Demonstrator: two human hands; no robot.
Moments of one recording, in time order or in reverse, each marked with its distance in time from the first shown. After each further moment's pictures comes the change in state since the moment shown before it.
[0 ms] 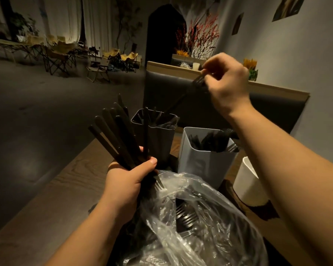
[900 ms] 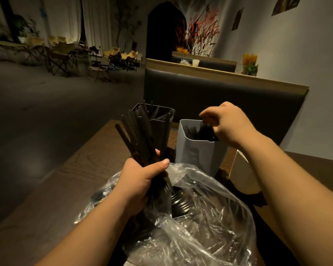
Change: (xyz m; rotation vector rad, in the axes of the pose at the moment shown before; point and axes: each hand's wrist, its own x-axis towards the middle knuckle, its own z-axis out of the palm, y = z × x) left_hand -0.007 -0.020 0.004 0.157 -0.202 -0.058; right_hand -0.080 0.024 -0.031 -0.445 -0.603 0.167
